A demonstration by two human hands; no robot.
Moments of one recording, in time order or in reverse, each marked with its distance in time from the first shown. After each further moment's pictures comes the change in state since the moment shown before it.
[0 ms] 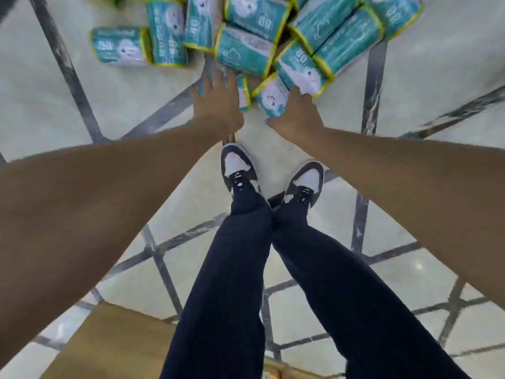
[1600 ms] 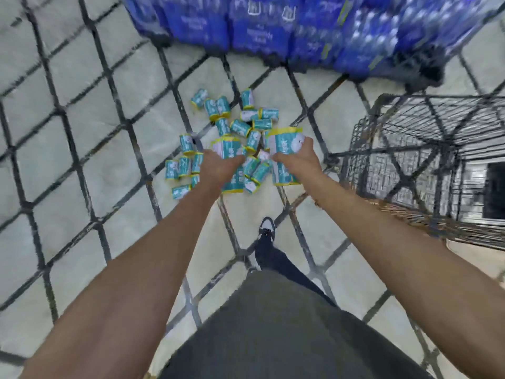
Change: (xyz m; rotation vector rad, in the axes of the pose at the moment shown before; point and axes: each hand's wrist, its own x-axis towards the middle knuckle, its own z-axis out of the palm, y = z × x) left_hand -0.533 0.072 -0.461 -1.167 0.157 -0.093; right_hand -0.621 -0.058 -0.366 0.877 0.435 -0.070
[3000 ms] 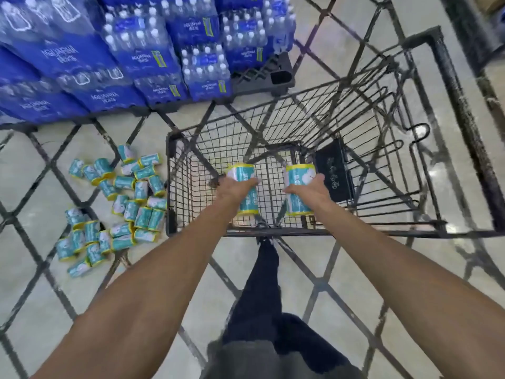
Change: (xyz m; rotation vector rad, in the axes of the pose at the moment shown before) left_hand -0.200 0.139 0.592 0.138 -0.324 -0.039; right_hand 0.043 0.256 -0.570 0.190 0.264 0.333
